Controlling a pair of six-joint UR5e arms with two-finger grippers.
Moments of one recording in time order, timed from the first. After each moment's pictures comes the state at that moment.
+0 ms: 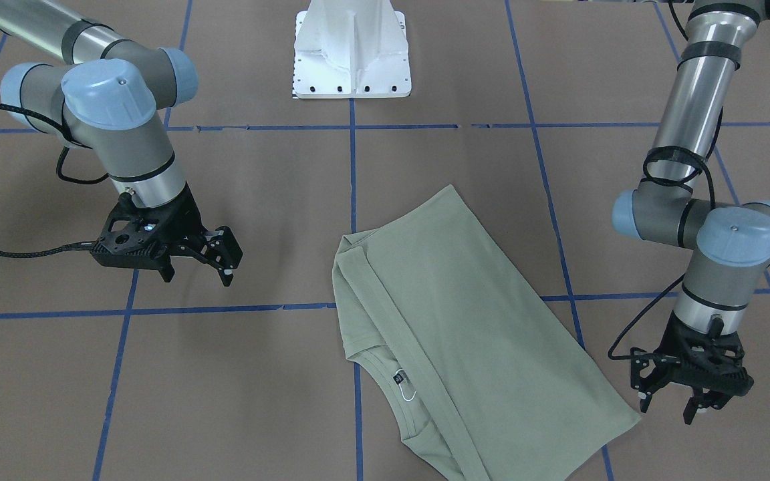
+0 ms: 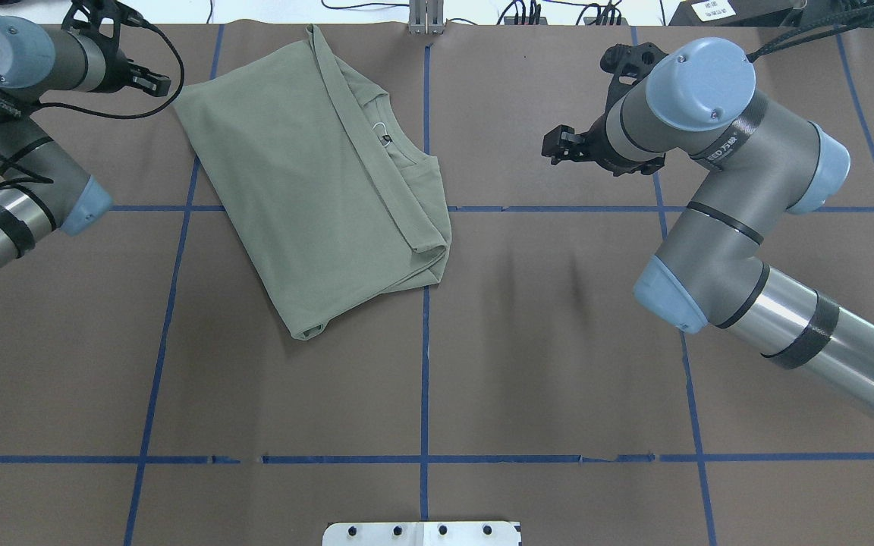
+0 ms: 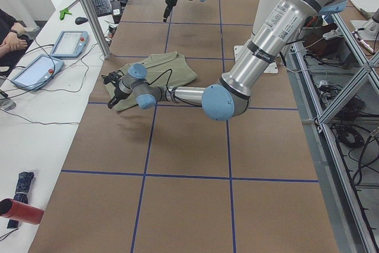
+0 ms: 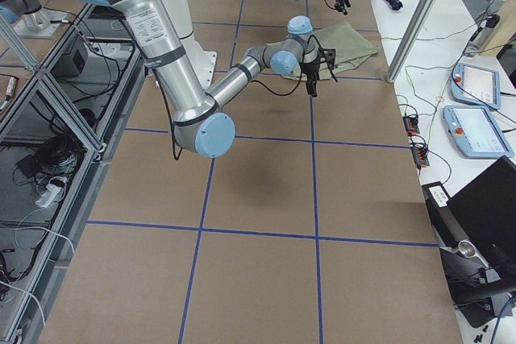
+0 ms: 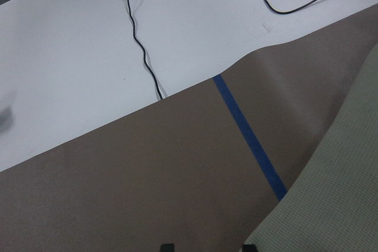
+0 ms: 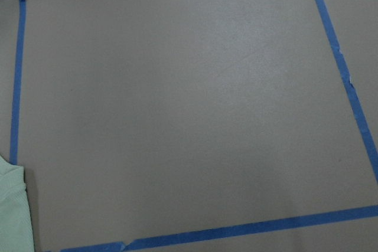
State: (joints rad) left arm -1.03 -2.18 -0.95 -2.58 -1.80 -0.46; right arm 0.78 -1.05 1.68 -1.35 1.82 1.22
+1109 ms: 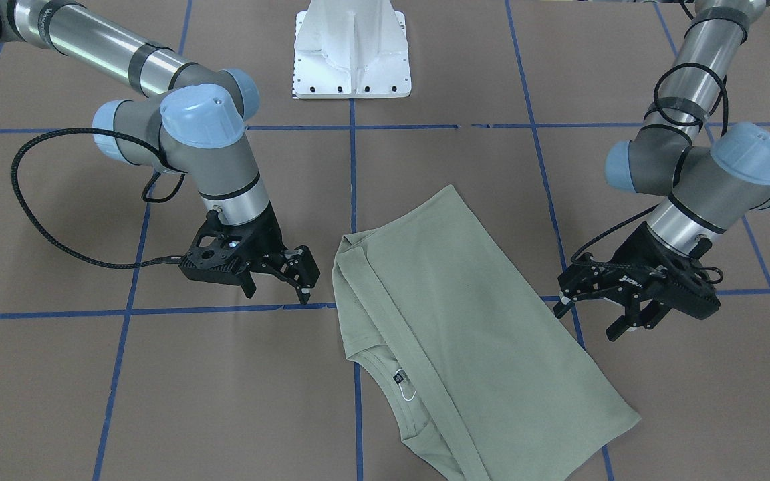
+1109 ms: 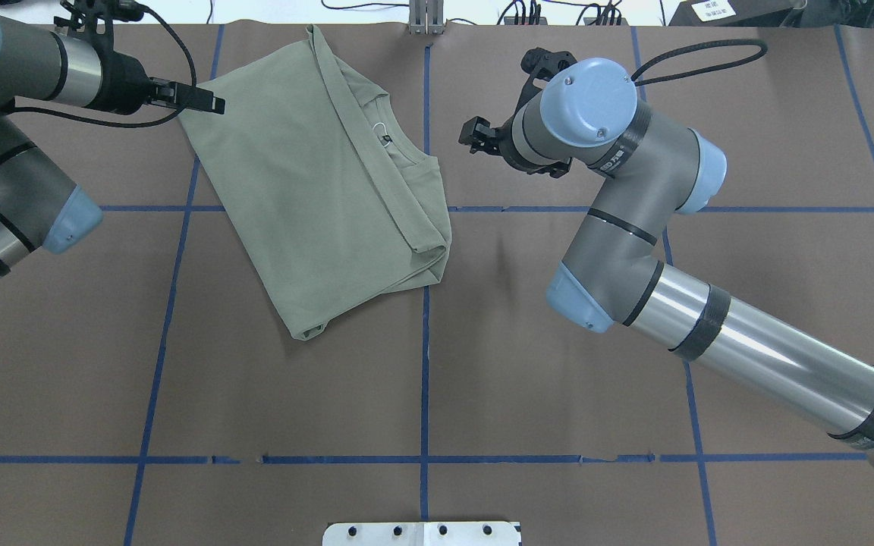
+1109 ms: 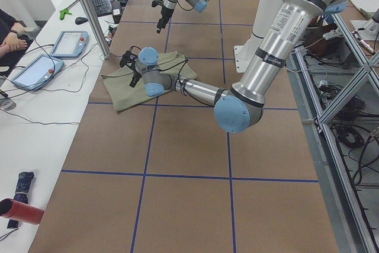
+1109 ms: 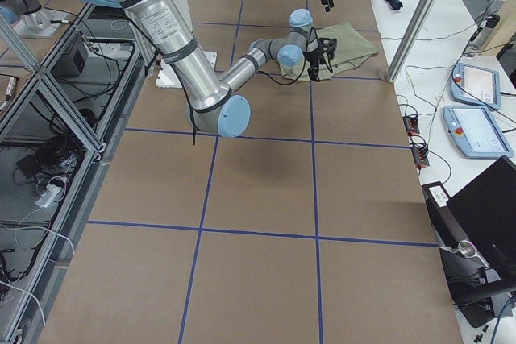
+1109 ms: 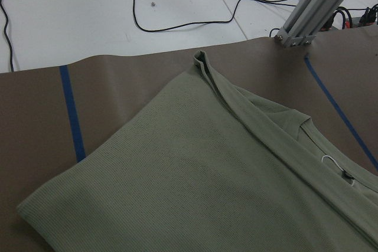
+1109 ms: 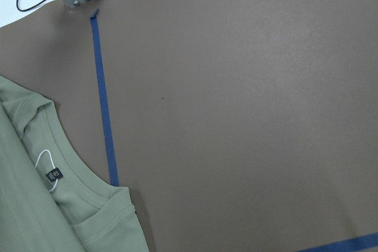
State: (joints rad) left arm -1.00 -2.06 -1.31 -2.58 -2.08 -0.87; right arm 0.68 -0.87 1.47 -1.20 1.69 1.44
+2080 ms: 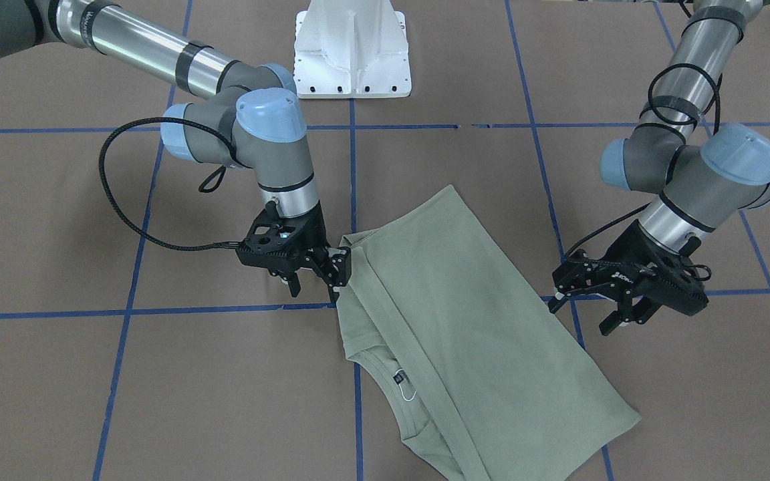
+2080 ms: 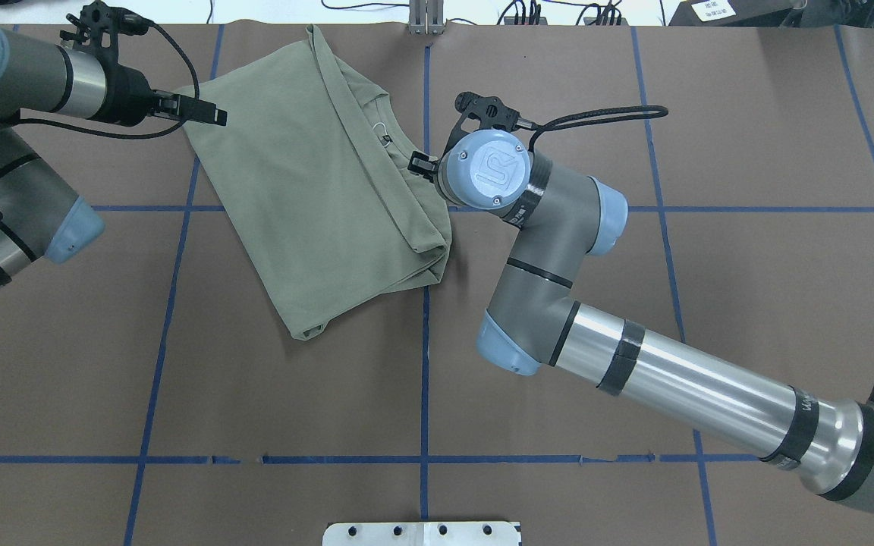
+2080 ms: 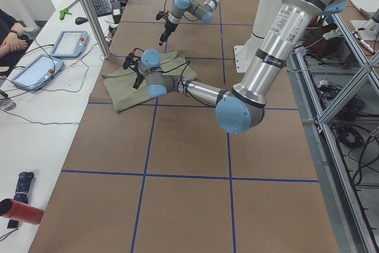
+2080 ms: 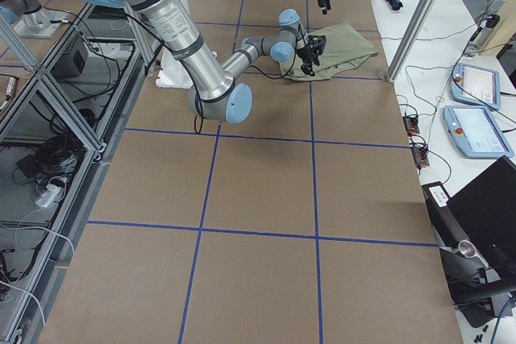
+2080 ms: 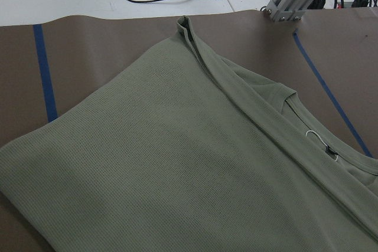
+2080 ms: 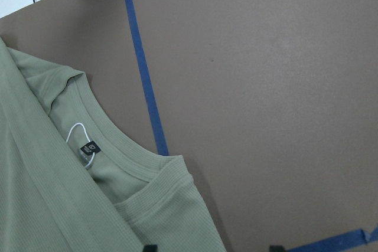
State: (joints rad) left arm -0.98 -2.05 -1.31 -2.58 -2.08 -0.87; right arm 0.57 -0.74 1.30 -1.15 1.52 1.53
